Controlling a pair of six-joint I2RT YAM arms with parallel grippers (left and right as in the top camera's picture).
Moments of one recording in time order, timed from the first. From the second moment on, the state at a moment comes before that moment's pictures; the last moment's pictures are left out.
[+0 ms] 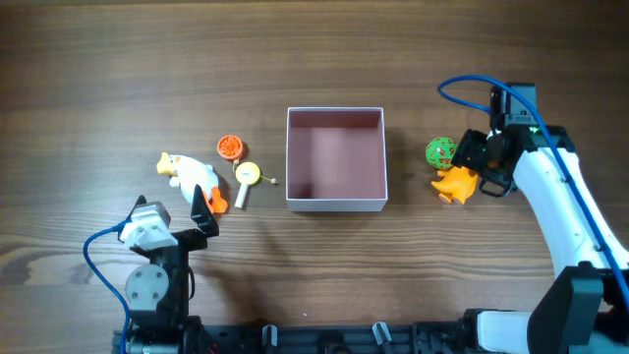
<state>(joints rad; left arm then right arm) -0.04 0.01 0.06 -0.17 -0.16 -0.20 -0.05 1.52 1.05 -0.82 0.13 0.39</state>
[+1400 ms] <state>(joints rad) -0.04 0.01 0.06 -0.17 -0.16 -0.20 0.25 1.07 1.17 -0.97 0.11 0.24</state>
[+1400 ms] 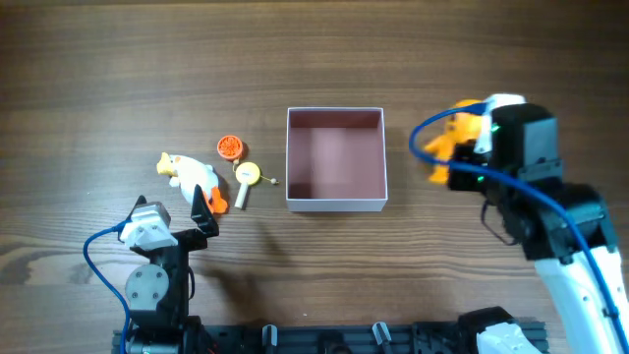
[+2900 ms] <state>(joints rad) -0.04 0.01 0.06 -0.17 -0.16 -0.20 0.63 1.77 1.17 -0.66 0.27 0.31</state>
